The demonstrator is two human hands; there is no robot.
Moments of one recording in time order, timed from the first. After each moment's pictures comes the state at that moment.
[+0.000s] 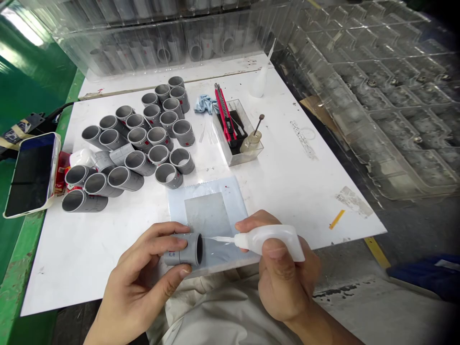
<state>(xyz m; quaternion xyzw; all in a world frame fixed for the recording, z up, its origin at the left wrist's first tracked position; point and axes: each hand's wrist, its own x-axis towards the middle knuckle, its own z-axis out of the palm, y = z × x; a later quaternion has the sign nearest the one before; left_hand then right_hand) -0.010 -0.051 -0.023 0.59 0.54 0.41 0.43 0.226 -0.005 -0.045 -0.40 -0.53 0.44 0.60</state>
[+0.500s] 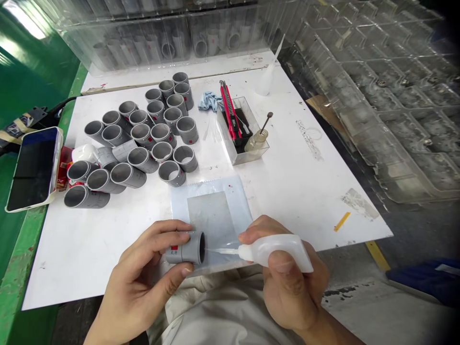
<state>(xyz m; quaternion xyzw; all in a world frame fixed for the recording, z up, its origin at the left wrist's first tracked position) -0.012 -0.051 -0.026 0.62 0.53 0.41 0.41 0.227 -0.007 -0.041 -0.37 -0.54 0.46 0.60</state>
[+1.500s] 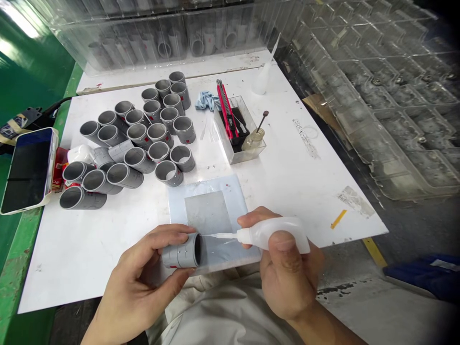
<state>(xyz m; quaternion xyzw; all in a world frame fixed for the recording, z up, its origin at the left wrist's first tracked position) -0.009 -0.053 -0.026 0.59 0.55 0.40 0.43 0.223 -0.004 -0.031 -0.43 -0.45 0.51 0.59</state>
